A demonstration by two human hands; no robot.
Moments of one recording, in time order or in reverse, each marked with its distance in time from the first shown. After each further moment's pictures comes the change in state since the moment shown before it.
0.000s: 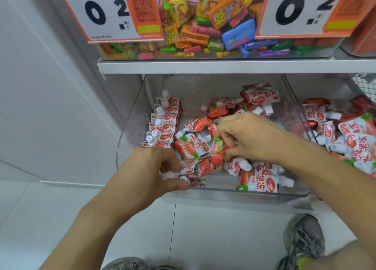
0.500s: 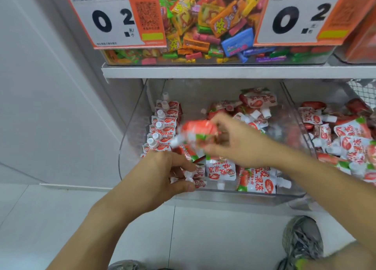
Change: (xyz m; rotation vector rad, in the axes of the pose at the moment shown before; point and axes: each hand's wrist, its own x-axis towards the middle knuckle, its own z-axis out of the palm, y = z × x) left_hand 0.003 0.004 0.005 -0.103 -0.107 0.076; right_hand -0.003 -0.023 0.005 0.599 -0.036 0.150
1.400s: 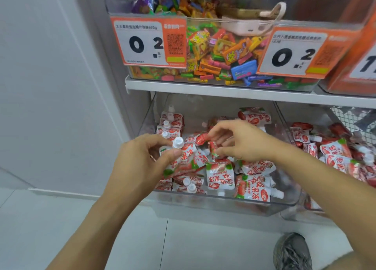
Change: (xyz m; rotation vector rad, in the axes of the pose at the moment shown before) left_hand -0.009 -0.007 -0.023 -0.134 0.550 -0.119; right_hand 0.020 0.000 -0.025 -0.175 0.038 0.018
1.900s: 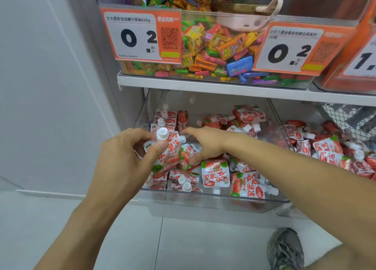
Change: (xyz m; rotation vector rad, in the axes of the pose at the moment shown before) left_hand 0.000 -0.006 -0.007 0.036 0.111 0.058; right_hand 0.071 0.012 0.042 -0.399 -0.321 0.057
